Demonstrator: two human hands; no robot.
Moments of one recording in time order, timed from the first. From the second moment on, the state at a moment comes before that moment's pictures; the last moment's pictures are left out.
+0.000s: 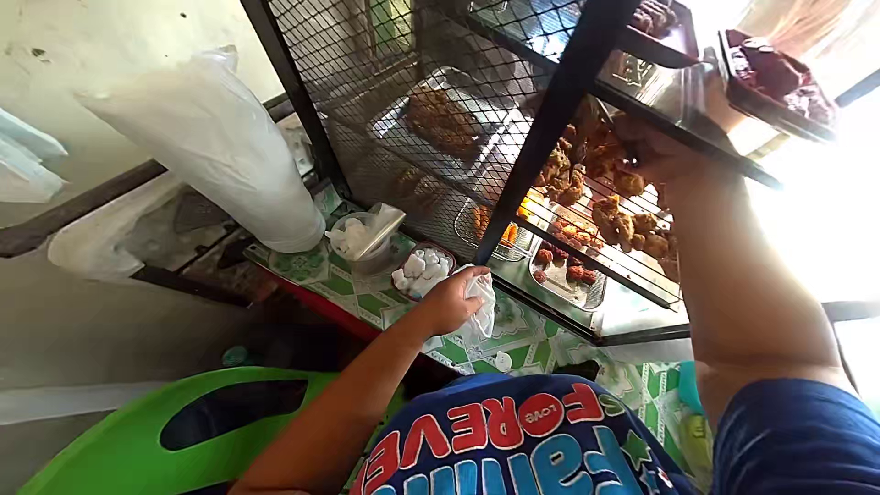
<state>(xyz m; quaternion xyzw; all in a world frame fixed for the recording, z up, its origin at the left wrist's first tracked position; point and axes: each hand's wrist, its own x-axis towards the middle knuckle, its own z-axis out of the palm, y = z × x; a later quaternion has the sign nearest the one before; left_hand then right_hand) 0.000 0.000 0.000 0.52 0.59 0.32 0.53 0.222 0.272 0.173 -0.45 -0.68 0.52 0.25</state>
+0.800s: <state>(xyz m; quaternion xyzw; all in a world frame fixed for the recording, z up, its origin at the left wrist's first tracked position) 0.019 -0.003 0.093 0.38 0.40 0.47 0.69 0.332 0.095 0.126 -0.35 -0.69 0.60 0.19</state>
